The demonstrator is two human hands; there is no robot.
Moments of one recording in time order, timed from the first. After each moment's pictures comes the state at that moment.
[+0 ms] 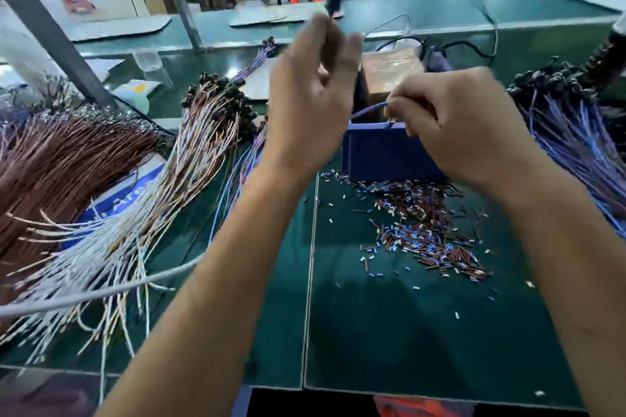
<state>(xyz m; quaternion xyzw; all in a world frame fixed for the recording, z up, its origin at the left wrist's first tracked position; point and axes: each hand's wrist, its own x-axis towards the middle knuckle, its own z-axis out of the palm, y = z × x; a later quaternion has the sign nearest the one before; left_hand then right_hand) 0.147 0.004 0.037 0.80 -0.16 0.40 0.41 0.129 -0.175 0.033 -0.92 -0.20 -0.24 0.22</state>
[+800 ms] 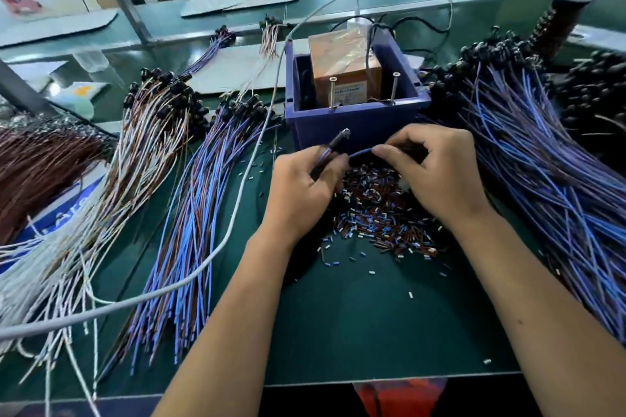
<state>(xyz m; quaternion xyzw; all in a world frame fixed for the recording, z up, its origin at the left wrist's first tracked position) 0.139 -0.021 -0.087 0.83 -0.18 0.15 0.50 0.123 -0.227 -0.069 -0.86 -0.14 -0.29 0.39</state>
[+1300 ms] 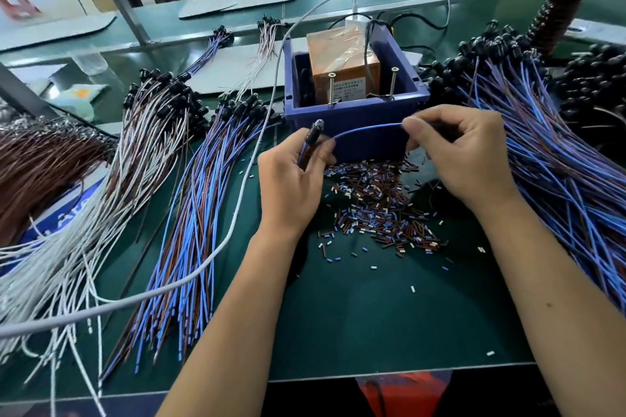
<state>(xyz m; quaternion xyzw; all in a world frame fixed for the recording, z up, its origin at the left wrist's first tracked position) 0.138 -0.020 -0.082 0.80 -0.15 0.27 0.51 0.127 -0.251 -0.067 -0.80 -0.10 -0.27 0.52</state>
